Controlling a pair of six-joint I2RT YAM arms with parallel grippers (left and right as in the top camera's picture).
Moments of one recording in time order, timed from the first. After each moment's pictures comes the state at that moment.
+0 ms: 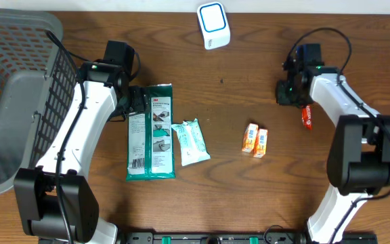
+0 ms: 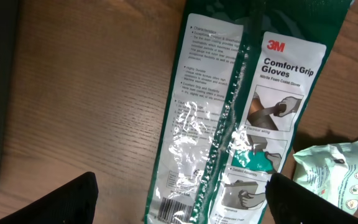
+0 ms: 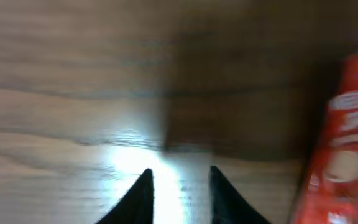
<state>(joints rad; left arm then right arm) -0.14 1.69 1.39 -1.11 -0.08 -0.39 0.02 2.02 1.35 -0.64 -0.06 0.04</state>
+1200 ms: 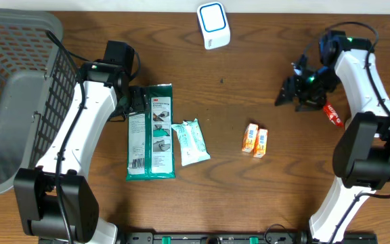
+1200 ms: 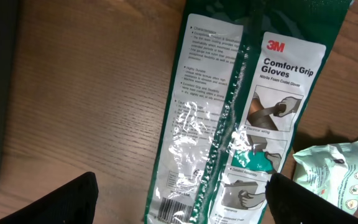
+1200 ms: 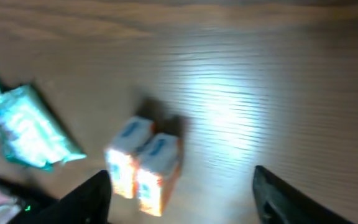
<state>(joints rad) -0.14 1.69 1.39 -1.11 -0.08 -0.39 -0.07 2.07 1.73 -1.35 -0.41 -0.02</state>
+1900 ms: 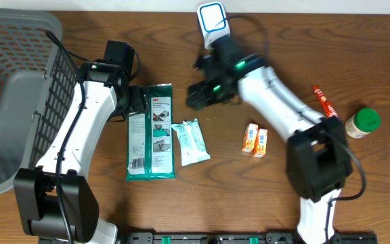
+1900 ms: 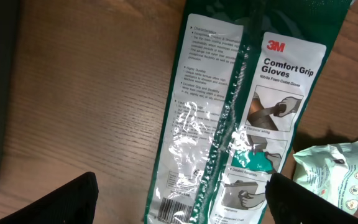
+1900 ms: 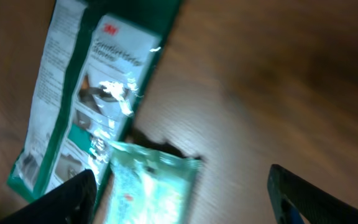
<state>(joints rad) -0.14 1.69 1.39 -1.11 -0.08 -0.39 0.51 2.07 1.65 -0.78 -0.36 0.13</state>
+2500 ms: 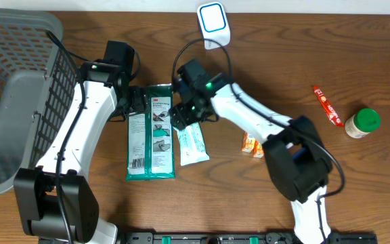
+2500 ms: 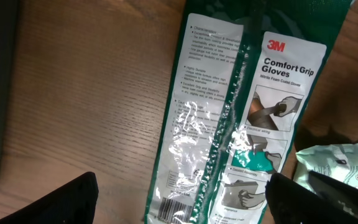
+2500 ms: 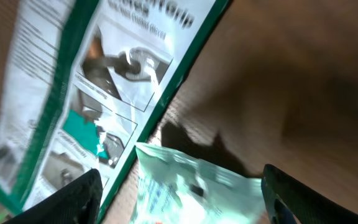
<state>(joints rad) -0.14 1.69 1.39 -1.11 -0.08 -0.39 0.64 2.14 1.62 -0.74 -0.31 0.15</state>
